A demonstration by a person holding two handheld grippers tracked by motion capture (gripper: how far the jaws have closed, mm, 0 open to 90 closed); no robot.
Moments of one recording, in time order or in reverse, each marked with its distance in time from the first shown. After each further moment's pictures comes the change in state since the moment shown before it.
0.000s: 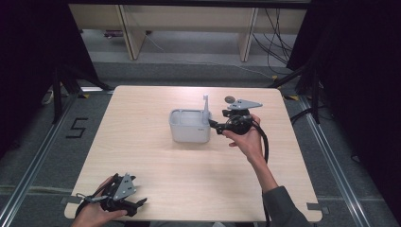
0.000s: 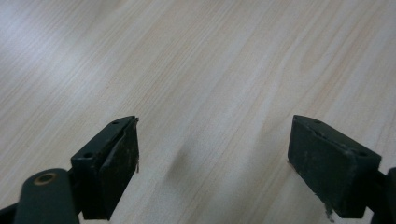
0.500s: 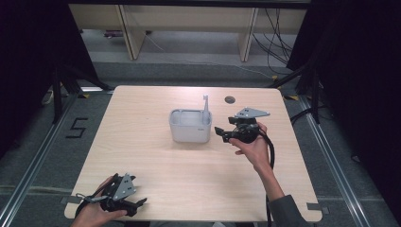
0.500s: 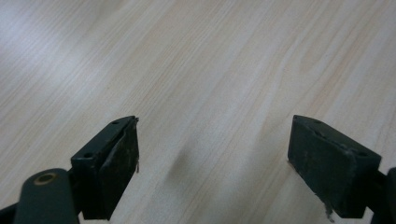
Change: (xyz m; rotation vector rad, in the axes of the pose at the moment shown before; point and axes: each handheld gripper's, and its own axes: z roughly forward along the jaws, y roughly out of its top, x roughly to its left) left arm -0.001 0.000 0.000 -0.015 -0.003 -0.008; right arm -0.004 -0.025 -0.017 0.011 -0.008 0.018
